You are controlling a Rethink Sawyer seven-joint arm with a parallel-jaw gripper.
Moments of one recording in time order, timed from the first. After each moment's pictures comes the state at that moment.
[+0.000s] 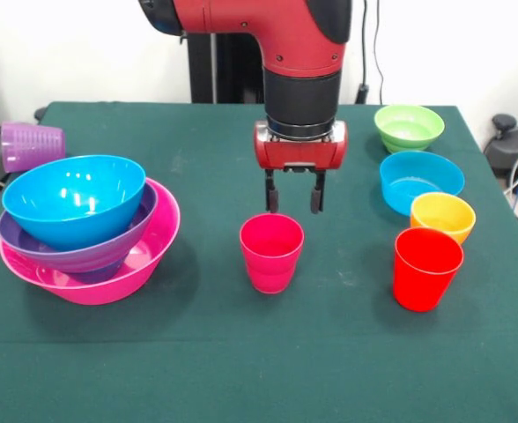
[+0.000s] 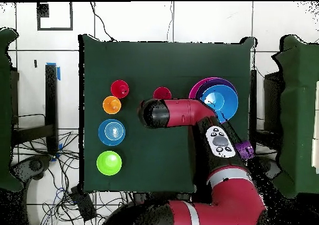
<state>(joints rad) -0.37 -0.55 0.22 1.63 -0.32 0.44 1.85</state>
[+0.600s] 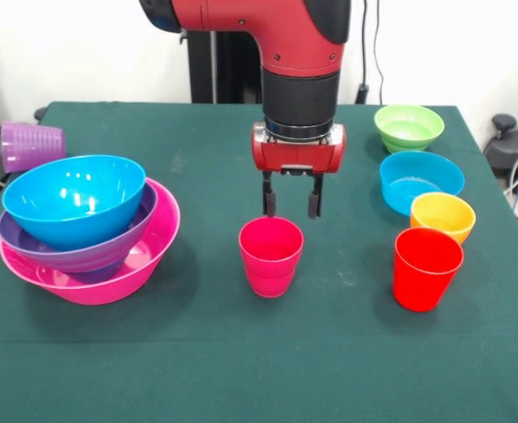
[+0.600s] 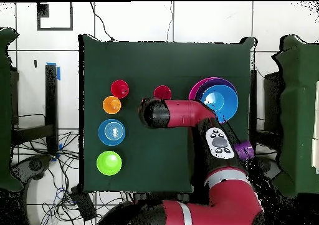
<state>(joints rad) -0.35 -0.55 0.18 1.63 -0.28 0.39 1.85</state>
